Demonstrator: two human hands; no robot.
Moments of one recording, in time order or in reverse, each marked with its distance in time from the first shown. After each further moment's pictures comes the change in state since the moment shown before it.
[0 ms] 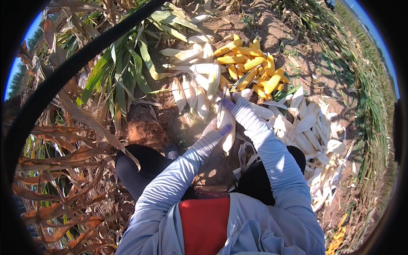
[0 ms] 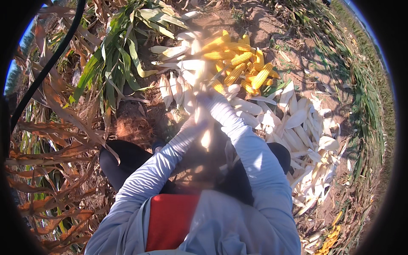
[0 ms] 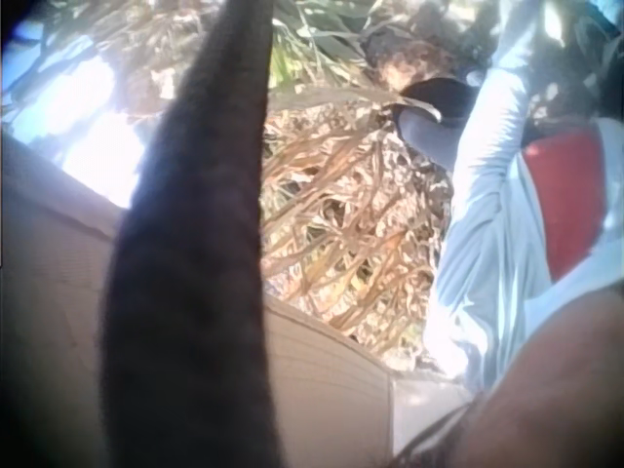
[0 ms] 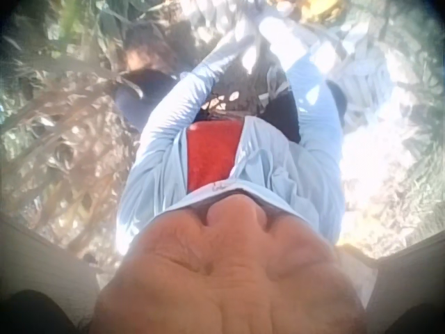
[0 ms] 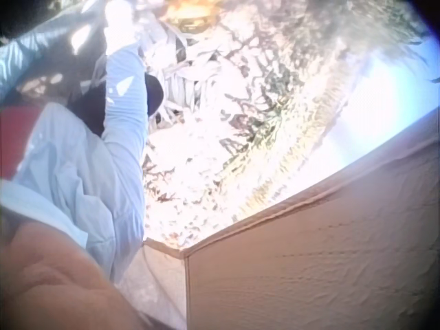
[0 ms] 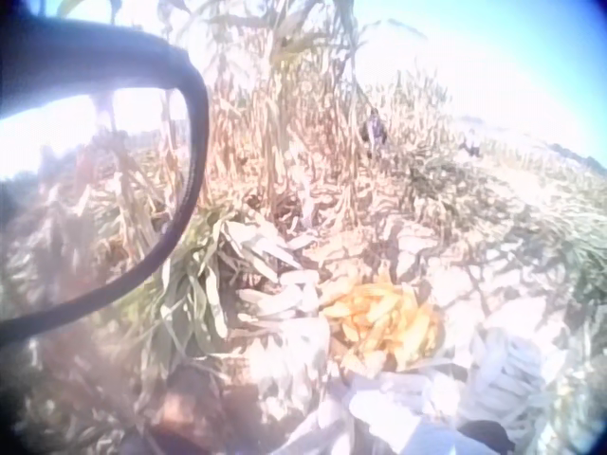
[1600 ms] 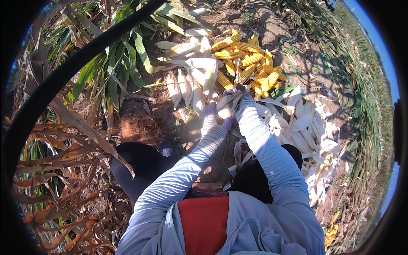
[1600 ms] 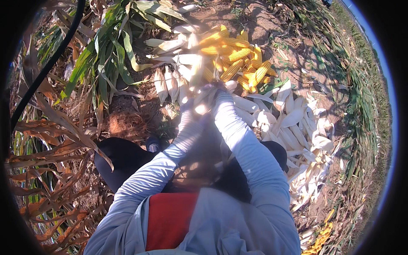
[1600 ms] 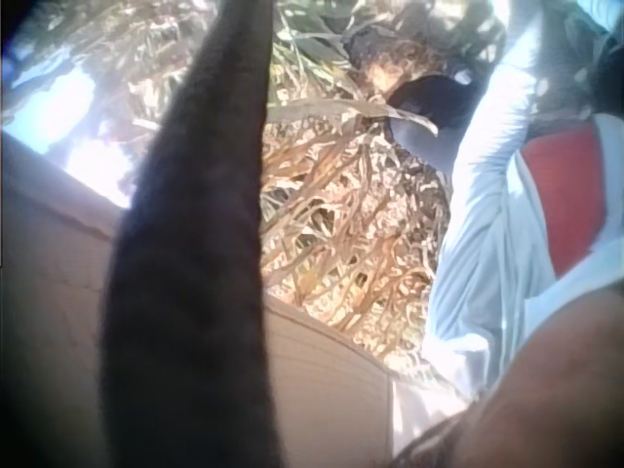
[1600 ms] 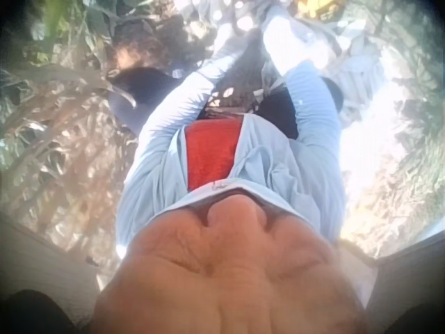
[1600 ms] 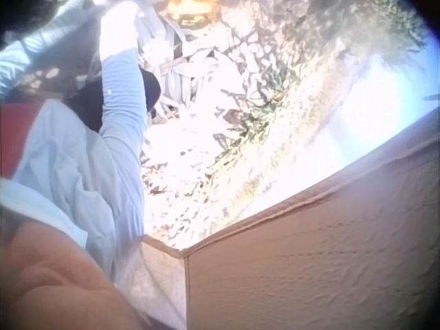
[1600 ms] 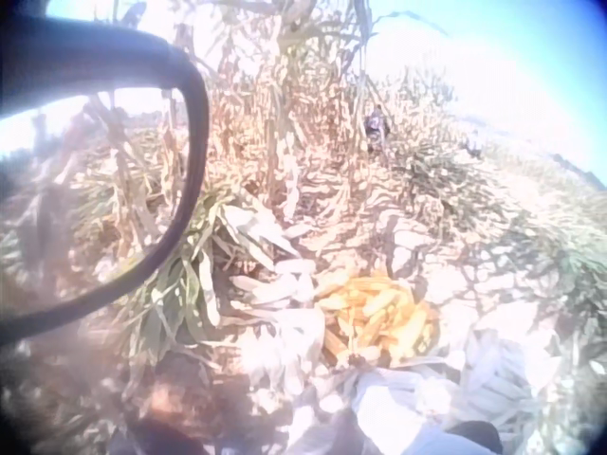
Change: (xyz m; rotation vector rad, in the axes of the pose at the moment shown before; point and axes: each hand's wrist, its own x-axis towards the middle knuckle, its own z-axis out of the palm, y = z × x) left_hand 0.008 0.010 0.022 0.886 0.409 0.319; right_hand 0.019 0.061 -0.003 1.419 0.261 0.398
